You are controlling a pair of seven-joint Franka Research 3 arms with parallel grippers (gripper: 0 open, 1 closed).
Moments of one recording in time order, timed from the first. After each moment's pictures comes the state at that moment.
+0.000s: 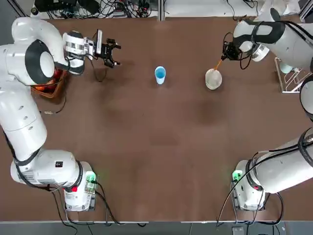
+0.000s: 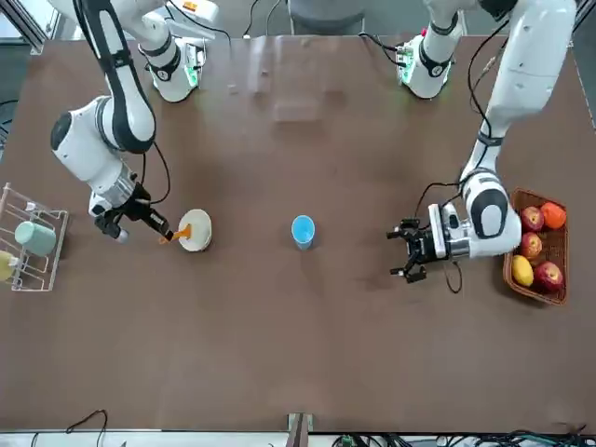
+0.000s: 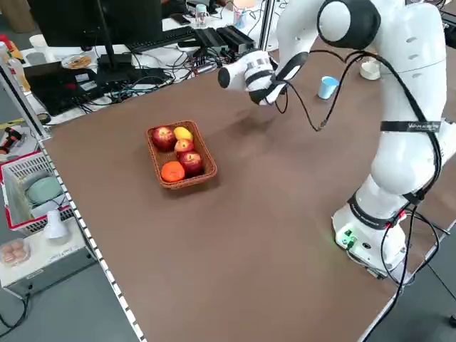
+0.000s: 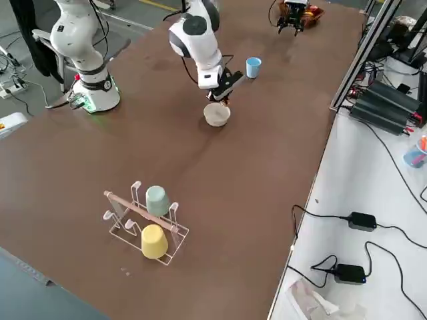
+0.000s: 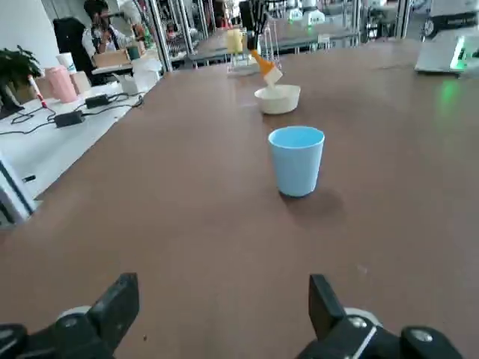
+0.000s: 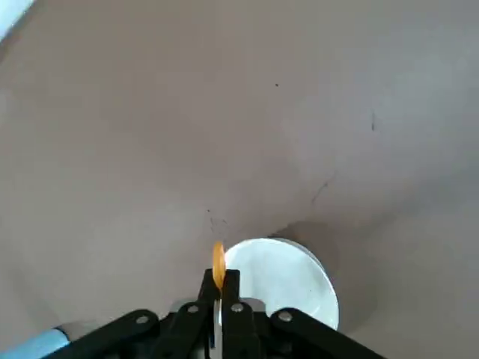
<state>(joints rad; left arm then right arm) -0.01 0.56 -0.02 -1.92 -1.33 1.97 2.59 0.43 0.09 -0.29 -2.36 0.64 2.61 0.07</state>
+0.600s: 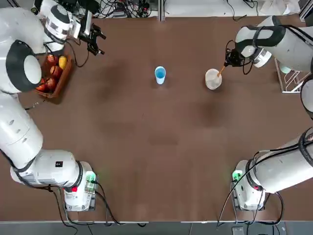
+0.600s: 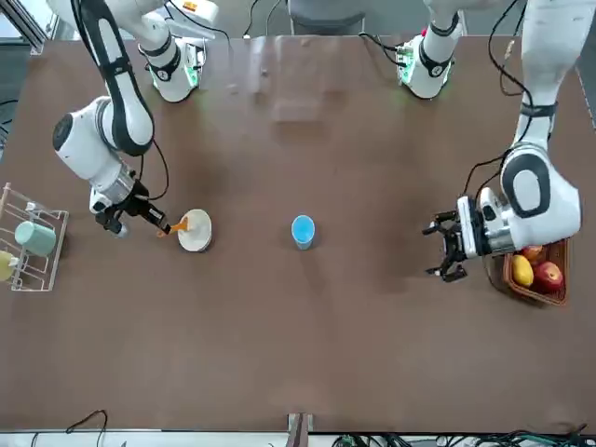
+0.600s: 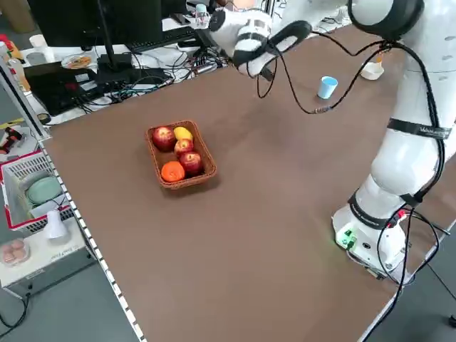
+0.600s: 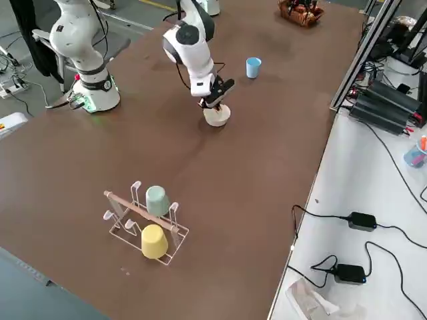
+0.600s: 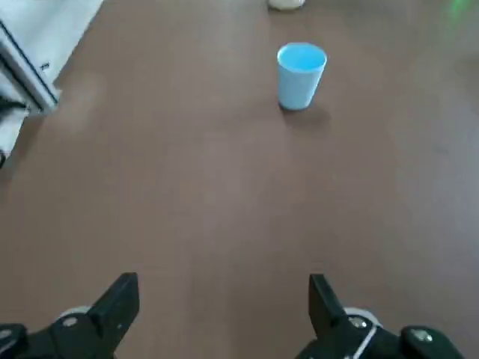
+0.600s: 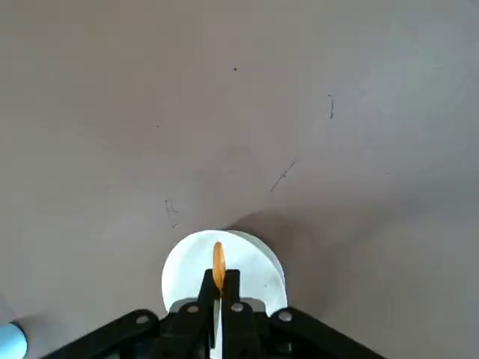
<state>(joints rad) 0.00 0.34 0.02 -1.89 -0.84 2.07 2.07 0.40 0.09 -0.29 -2.40 0.65 2.64 0.01</state>
